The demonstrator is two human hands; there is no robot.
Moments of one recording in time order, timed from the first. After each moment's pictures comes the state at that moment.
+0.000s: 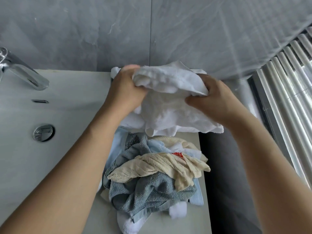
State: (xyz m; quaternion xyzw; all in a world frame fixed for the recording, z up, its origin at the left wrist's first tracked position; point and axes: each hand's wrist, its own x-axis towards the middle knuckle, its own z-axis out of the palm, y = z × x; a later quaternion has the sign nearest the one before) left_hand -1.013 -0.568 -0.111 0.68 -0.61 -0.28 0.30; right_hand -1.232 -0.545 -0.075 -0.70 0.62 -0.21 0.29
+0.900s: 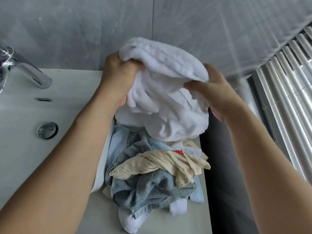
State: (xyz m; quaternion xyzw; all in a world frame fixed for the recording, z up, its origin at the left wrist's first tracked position) left_hand -1.008 -0.565 -0.071 0.59 -0.42 -0.47 0.50; right_hand -1.225 -0.556 -0.076 -0.52 0.61 -0.36 0.47
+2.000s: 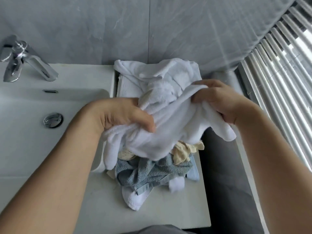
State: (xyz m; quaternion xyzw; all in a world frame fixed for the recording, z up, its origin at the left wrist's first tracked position) left_hand -0.987 -0.459 -0.062 0.44 -0.53 -0.73 0.02; right_hand -1.247 -0.472 -0.051 -0.55 0.55 -0.24 0.58
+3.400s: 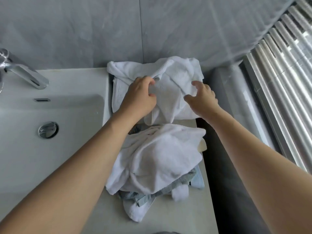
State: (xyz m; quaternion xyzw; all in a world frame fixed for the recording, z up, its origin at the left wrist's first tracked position) left_hand -1.040 -0.541 -0.152 0.63 -0.70 -0.26 0.22; right_hand -1.244 -0.538 -0.158 -0.56 0.77 -0.14 0.28
